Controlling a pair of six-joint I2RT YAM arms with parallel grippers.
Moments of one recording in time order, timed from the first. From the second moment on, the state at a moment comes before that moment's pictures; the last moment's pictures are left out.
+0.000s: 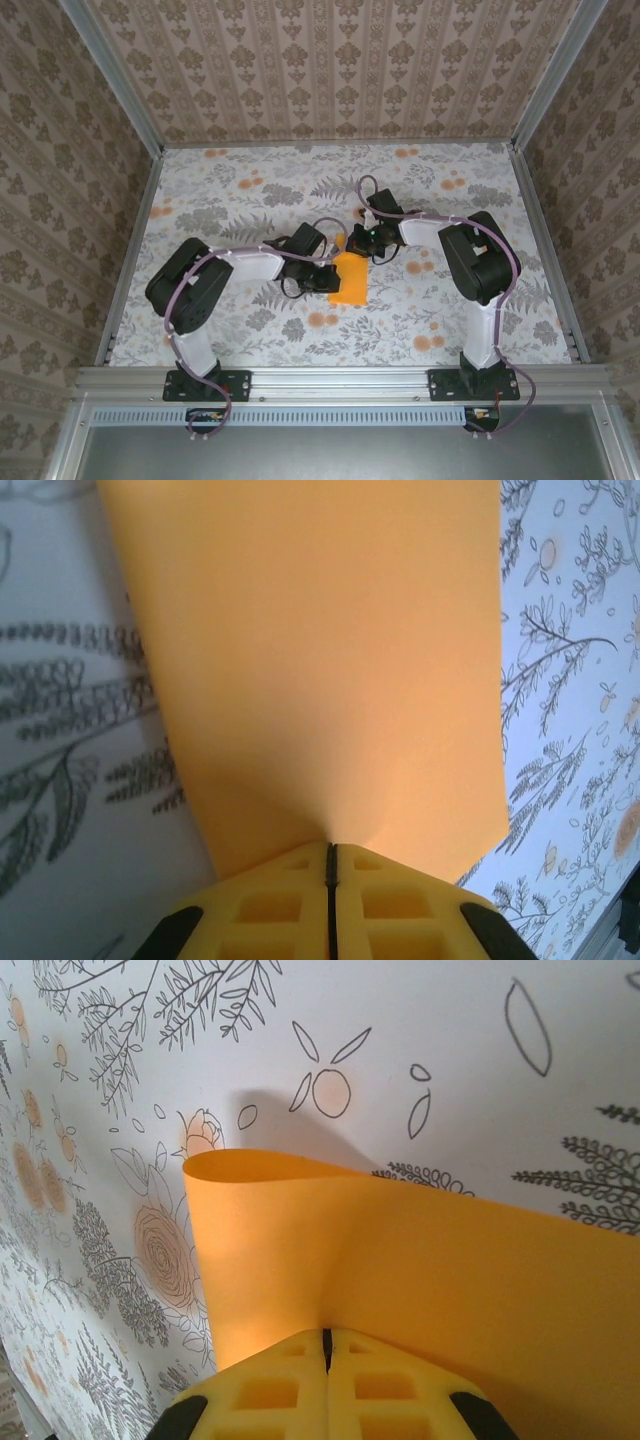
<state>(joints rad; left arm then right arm) -0.77 1.78 0.89 -0.22 0.49 -0.57 0.41 1.99 1.15 -0.23 -0.49 0.66</state>
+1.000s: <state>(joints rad) -0.66 1.73 1.00 -0.28 0.59 -0.57 0.40 2.04 1.22 -0.23 -0.51 0.60</state>
